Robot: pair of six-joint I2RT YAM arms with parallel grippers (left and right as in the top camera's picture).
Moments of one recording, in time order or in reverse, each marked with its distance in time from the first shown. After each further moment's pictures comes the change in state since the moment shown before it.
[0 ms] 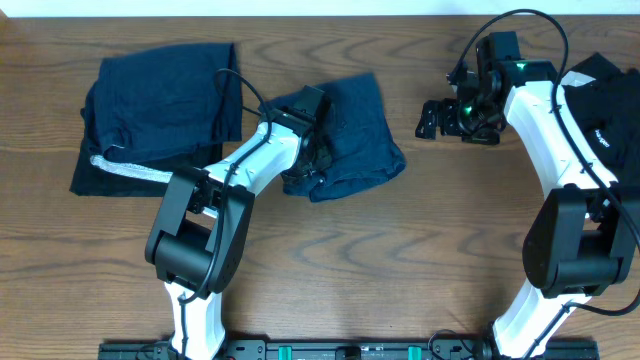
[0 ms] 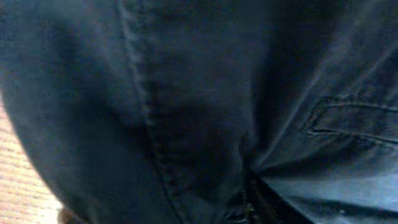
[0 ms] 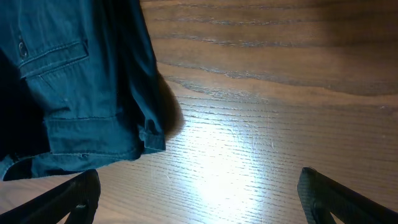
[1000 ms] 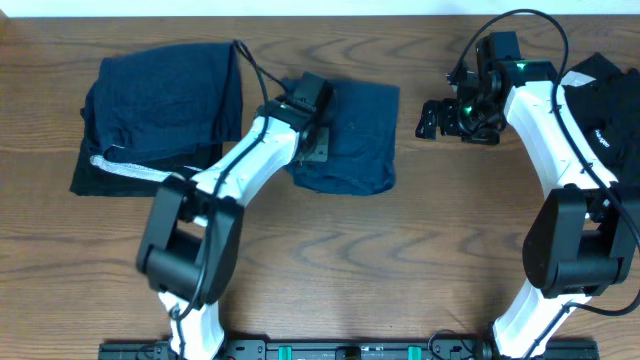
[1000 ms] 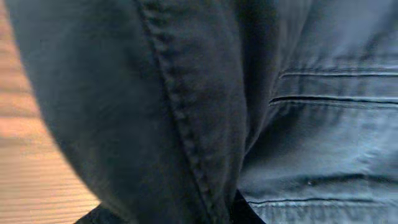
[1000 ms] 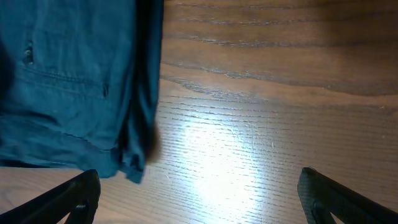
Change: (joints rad) left arm -0.002 -0.086 0.061 -0.022 -0.131 0.562; right arm 0.000 0.000 0.000 0.000 0.000 0.000
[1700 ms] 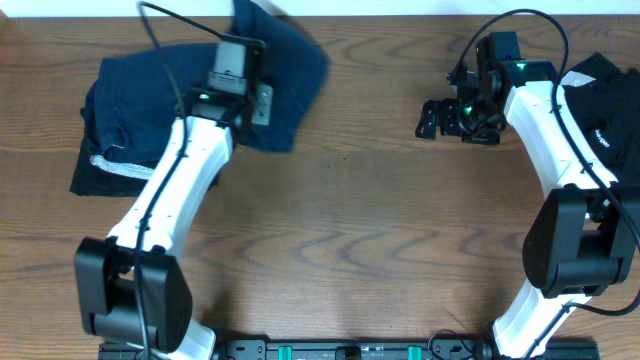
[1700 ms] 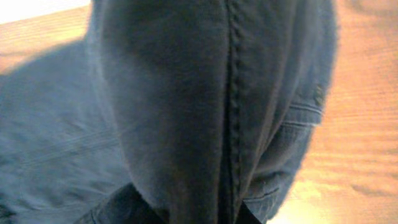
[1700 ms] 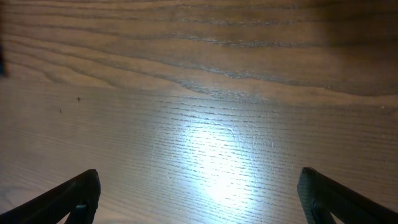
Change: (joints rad) left arm 0.222 -0.245 0.000 0.116 -0.142 0.277; right arm 0.000 0.000 0.000 0.000 0.000 0.000
